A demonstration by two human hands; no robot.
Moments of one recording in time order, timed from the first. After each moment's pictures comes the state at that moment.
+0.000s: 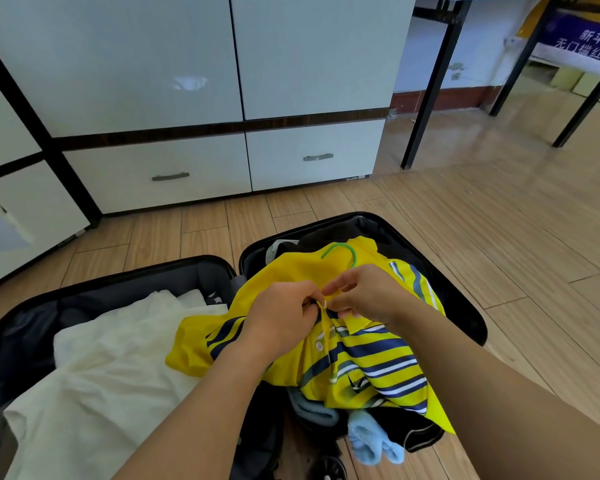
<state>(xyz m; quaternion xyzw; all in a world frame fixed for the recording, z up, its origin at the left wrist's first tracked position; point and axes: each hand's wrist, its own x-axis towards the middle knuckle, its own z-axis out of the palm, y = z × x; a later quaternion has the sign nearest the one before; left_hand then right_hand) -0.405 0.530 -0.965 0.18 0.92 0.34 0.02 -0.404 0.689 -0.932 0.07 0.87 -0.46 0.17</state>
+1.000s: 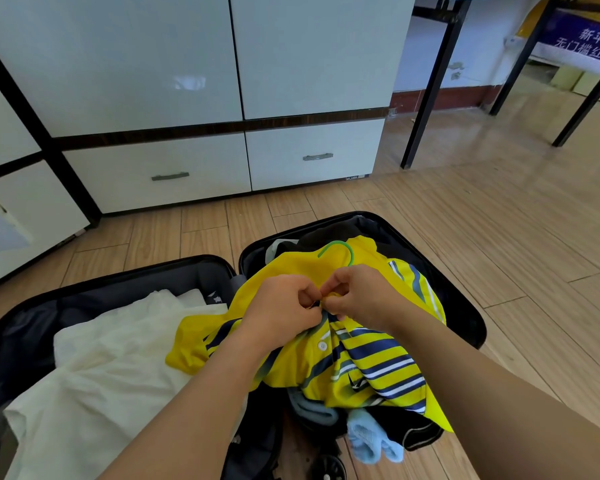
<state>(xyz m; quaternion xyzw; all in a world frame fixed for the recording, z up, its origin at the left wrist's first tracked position) -0.409 0.529 -0.955 0.13 0.90 0.41 0.09 -0.403 0.685 -0.941 -0.03 0.91 -0.39 0.11</state>
